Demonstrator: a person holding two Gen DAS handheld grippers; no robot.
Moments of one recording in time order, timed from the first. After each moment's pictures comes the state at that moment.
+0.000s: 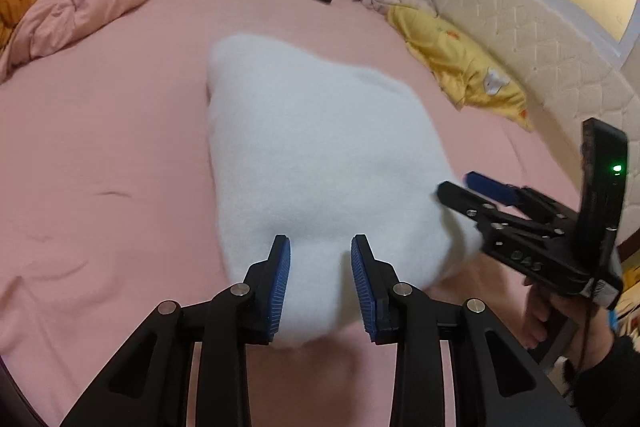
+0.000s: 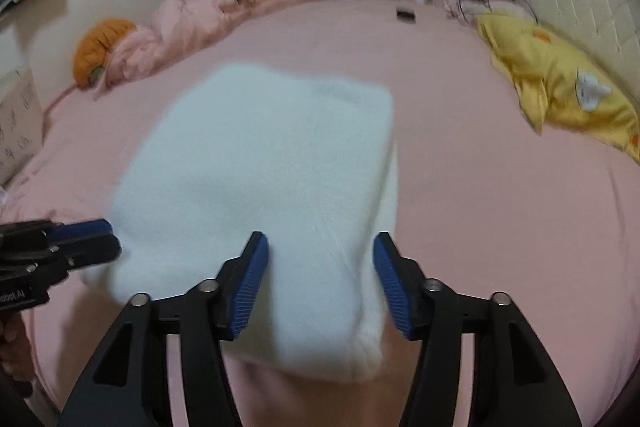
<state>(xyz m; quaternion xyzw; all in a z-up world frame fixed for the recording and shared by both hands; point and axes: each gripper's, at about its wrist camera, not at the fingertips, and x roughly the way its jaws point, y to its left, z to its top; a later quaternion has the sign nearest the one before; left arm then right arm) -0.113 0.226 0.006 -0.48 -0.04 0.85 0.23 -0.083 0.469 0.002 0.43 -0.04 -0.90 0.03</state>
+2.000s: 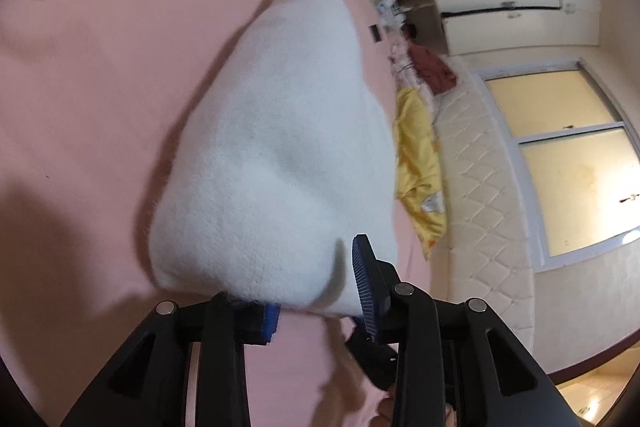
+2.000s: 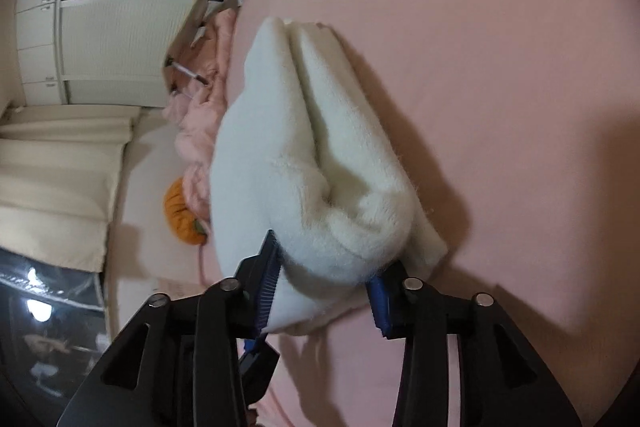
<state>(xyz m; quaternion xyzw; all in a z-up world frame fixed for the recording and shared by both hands) -0.108 0.199 -0.051 -0.48 -0.45 0.72 0.23 -0.046 0.543 -0.071 0.41 -0.55 -0.72 0.09</state>
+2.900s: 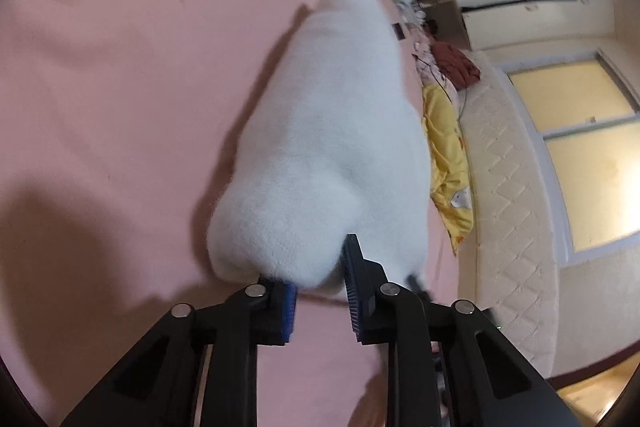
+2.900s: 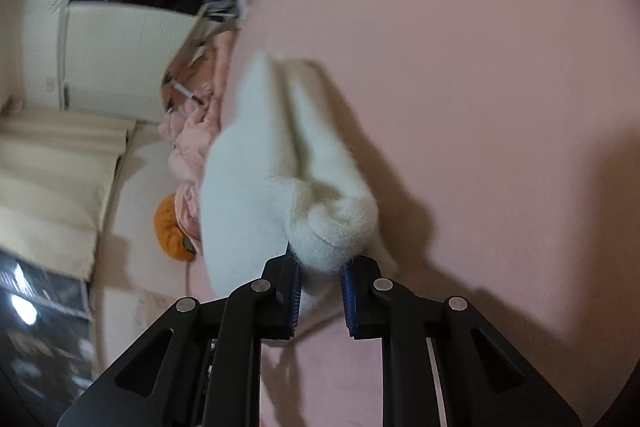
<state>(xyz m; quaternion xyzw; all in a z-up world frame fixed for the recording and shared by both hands) -0.090 0.171 -0.059 -0.49 -0.41 0.74 0.20 -0.037 0.552 -0.050 0.39 -0.51 -0.76 0.06</state>
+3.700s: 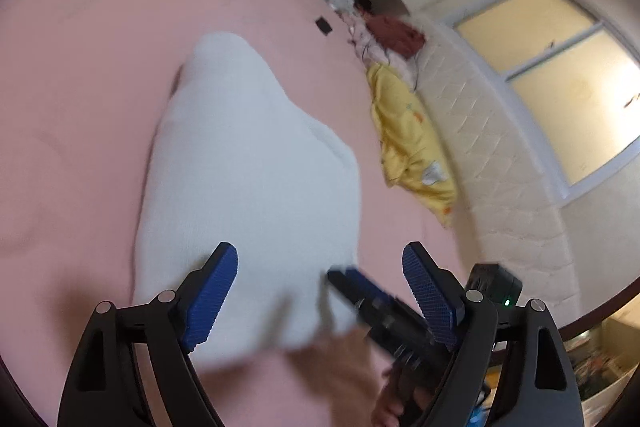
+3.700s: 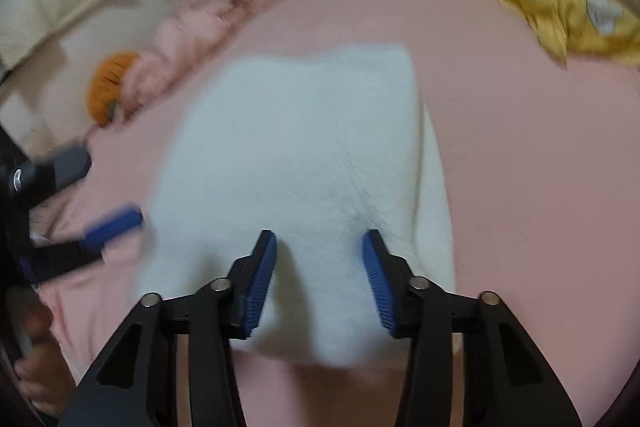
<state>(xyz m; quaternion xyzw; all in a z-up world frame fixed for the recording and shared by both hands) -0.160 0.229 0.010 -0.48 -0.26 0.80 0.27 -0.095 0.464 -0.008 0.44 -0.15 -0.88 0.07</state>
